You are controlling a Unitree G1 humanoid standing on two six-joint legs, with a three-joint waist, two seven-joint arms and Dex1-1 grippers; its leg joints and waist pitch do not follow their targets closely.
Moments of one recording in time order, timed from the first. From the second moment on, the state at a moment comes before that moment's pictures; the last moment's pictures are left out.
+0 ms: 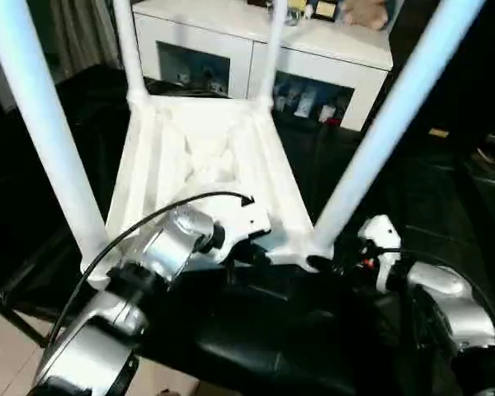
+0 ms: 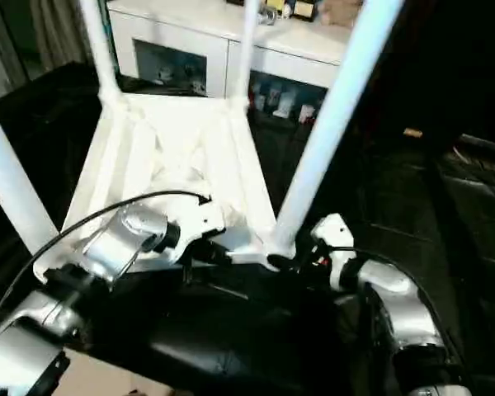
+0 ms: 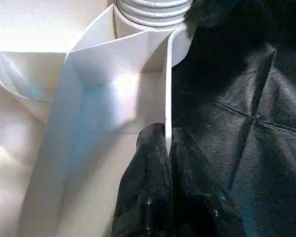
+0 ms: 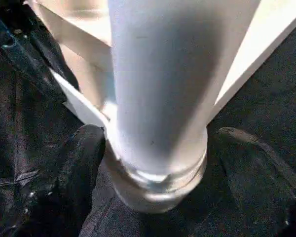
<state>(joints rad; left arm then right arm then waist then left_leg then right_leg) -0.67 0.24 -0.42 0.52 0.15 0.36 -1.13 -0.27 -0.40 0.05 0.45 0.20 0.03 0.92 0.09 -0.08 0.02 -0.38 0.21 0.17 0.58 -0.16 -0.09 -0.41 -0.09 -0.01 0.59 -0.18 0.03</state>
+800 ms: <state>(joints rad) -0.63 0.22 -0.40 0.46 0.15 0.42 -1.07 -0.27 -0.35 0.03 0.48 0.21 0.04 0.86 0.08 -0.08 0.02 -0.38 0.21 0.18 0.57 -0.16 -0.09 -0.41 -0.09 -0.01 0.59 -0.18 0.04</state>
